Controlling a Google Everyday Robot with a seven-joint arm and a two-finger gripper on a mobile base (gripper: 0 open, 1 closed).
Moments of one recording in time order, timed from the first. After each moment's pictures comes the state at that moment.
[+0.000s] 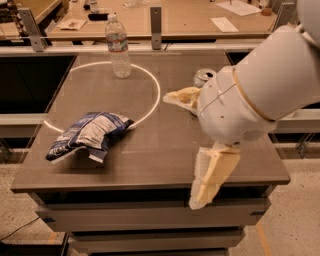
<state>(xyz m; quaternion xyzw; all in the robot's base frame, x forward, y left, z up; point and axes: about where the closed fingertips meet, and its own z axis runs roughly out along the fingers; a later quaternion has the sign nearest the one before) 0.370 -0.036 0.944 -0.76 0.57 0.11 0.27</state>
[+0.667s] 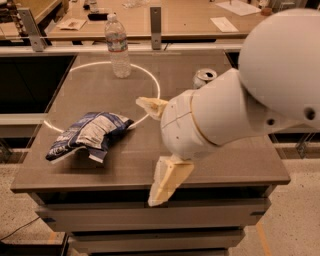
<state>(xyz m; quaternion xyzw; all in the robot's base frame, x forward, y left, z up) 0.392 0.021 0.914 -0.75 0.55 0.08 0.35</state>
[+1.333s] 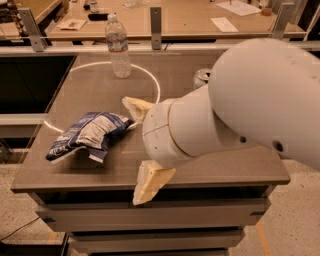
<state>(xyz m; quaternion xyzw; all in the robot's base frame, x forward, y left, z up) 0.400 0.048 0.908 -0.75 0.54 0.04 0.38</state>
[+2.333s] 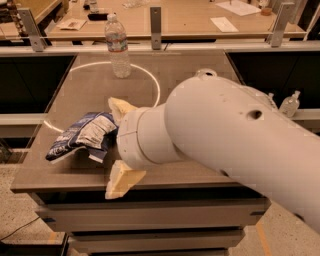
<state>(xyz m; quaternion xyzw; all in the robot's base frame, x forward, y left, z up) 0.418 0.092 0.893 -0.71 0.56 0.03 0.42</state>
